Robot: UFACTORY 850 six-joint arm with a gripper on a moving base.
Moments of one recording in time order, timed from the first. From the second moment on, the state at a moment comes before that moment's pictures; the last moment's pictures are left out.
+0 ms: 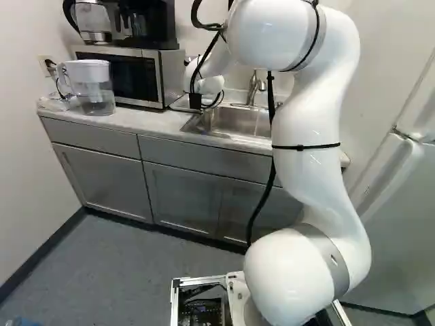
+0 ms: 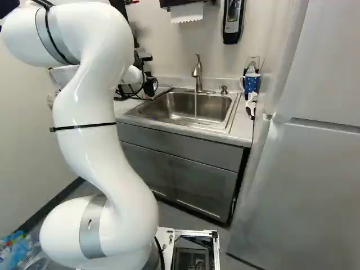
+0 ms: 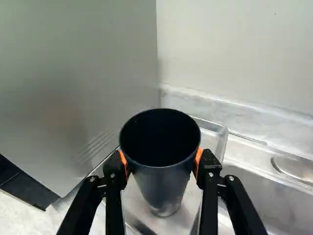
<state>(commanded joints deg) 12.8 -27.7 -77.6 4.4 22.9 -2.8</state>
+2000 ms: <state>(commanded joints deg) 12.7 -22.8 -81.1 4.4 22.9 -2.8</state>
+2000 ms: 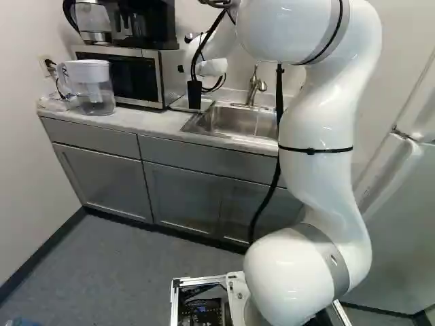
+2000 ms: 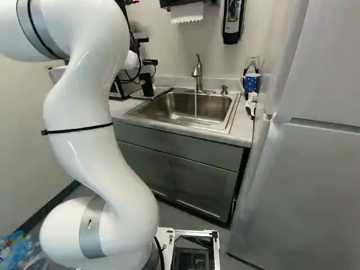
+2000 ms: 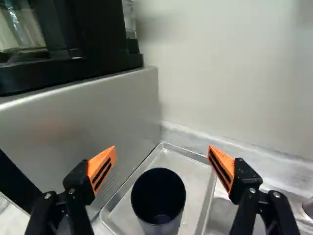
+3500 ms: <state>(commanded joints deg) 5.1 -16.8 -82.9 4.4 14.1 -2.8</state>
